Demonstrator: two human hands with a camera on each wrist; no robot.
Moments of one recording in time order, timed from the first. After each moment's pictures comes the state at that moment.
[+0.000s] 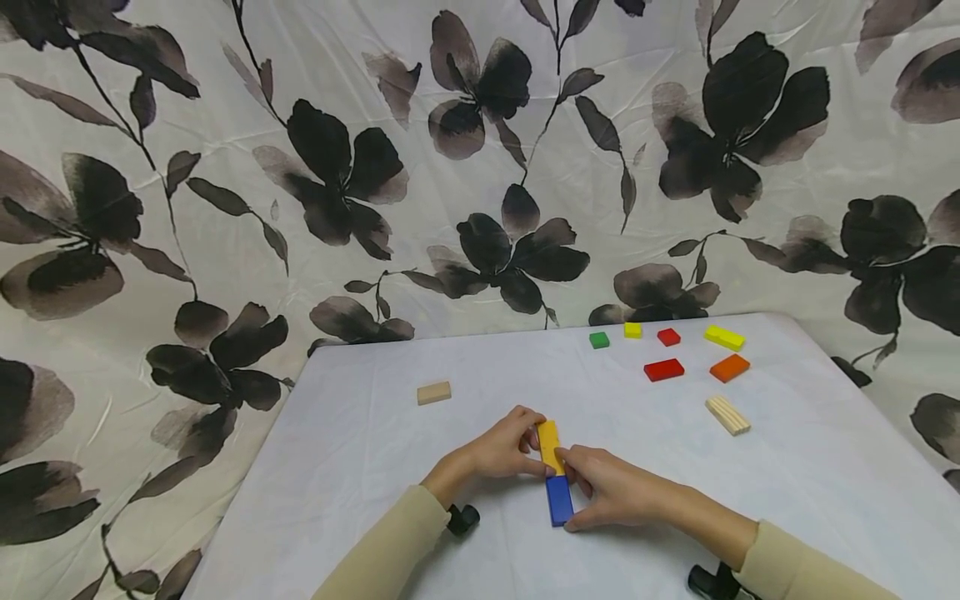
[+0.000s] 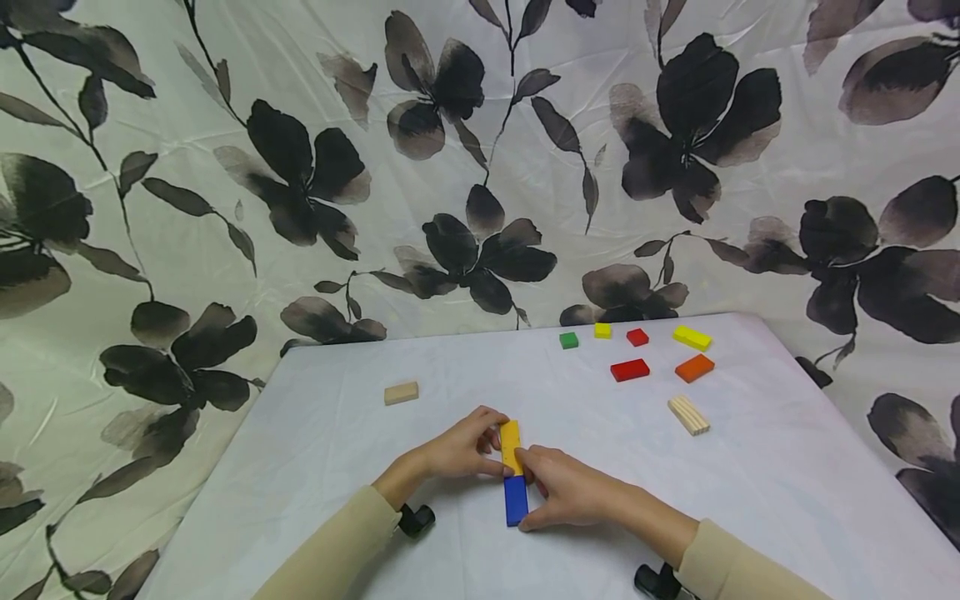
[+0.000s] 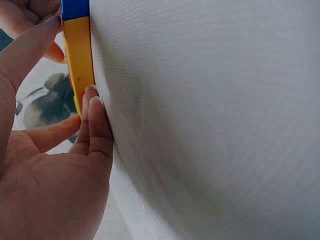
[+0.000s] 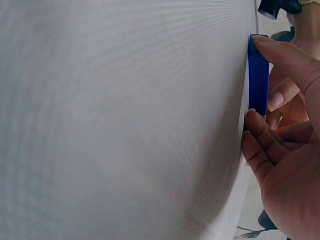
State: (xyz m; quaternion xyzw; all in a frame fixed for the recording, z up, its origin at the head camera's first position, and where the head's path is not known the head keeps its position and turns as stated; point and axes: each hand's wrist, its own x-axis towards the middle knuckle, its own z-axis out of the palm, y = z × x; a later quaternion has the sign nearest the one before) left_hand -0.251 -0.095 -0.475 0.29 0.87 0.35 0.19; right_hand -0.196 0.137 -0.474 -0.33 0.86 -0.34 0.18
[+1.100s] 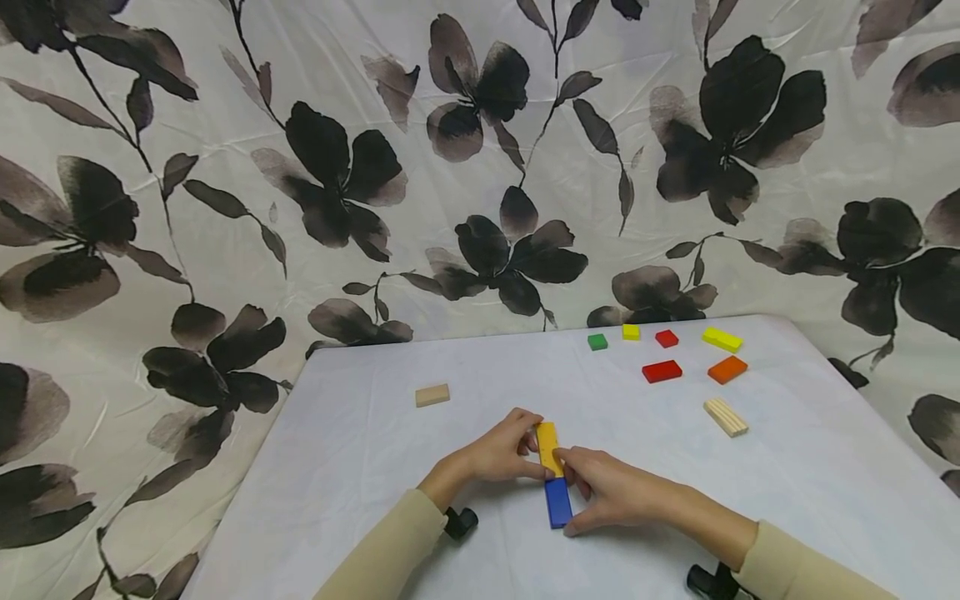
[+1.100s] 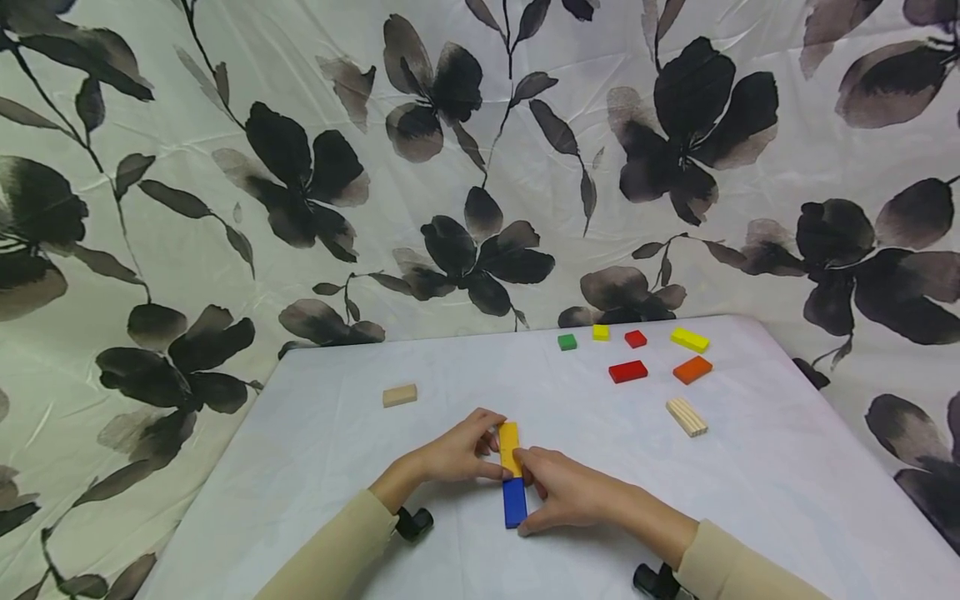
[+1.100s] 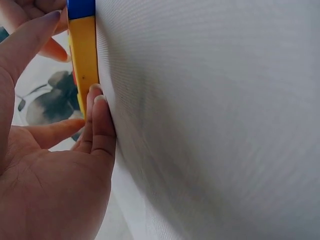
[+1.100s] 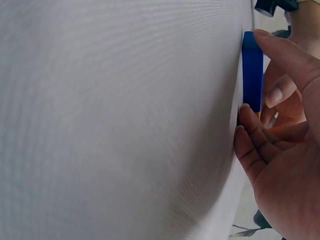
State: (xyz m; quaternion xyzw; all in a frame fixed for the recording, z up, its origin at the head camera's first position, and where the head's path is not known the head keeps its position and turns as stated) left_hand -0.248 -0.095 -0.473 0.28 0.88 0.34 0.20; right_hand -0.195 0.138 -0.470 -0.32 0.86 -0.35 0.20
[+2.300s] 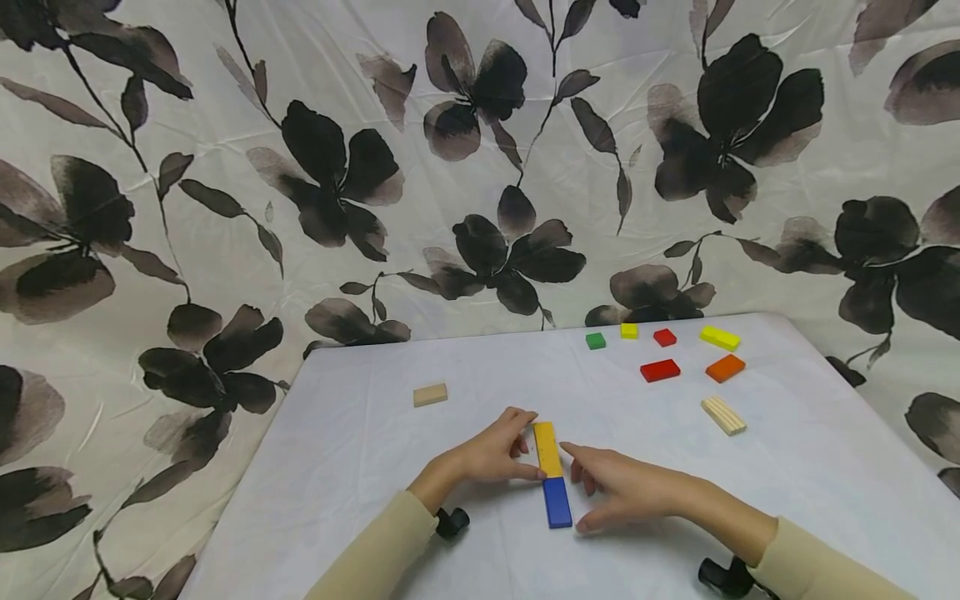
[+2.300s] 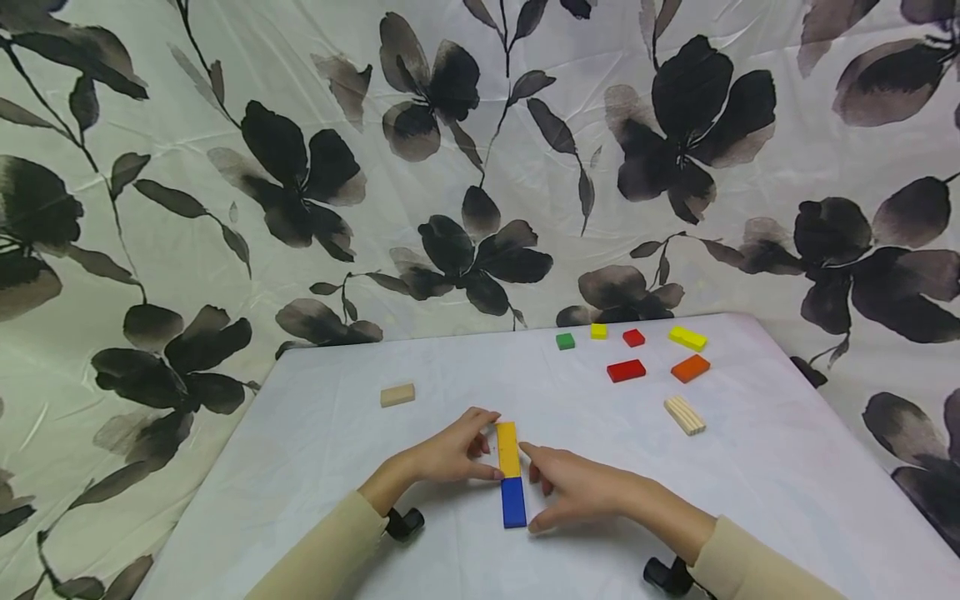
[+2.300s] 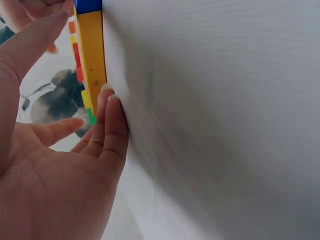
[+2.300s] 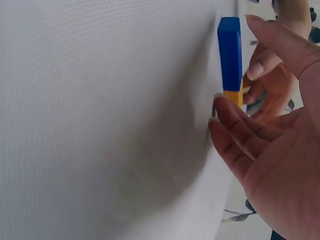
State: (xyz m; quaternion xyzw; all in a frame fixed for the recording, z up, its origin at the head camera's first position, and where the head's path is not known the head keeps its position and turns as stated) left_hand -0.246 -0.102 -0.469 0.28 0.88 0.32 0.20; right_hand -0.193 0.155 -0.457 -0.31 0.86 -0.34 0.24
